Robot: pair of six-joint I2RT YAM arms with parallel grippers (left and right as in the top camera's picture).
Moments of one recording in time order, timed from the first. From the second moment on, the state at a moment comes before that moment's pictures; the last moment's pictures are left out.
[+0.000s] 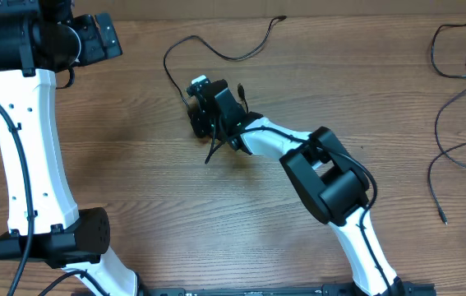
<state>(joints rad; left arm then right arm) 0.09 1.88 2.39 -1.47 0.02 -0.24 0.65 2.35 1.57 0.02 -0.18 0.17</state>
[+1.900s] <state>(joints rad) -0.31 1.88 2.39 -1.42 0.17 -0.12 -0.62 1.27 1.88 -0.61 0.25 0.03</state>
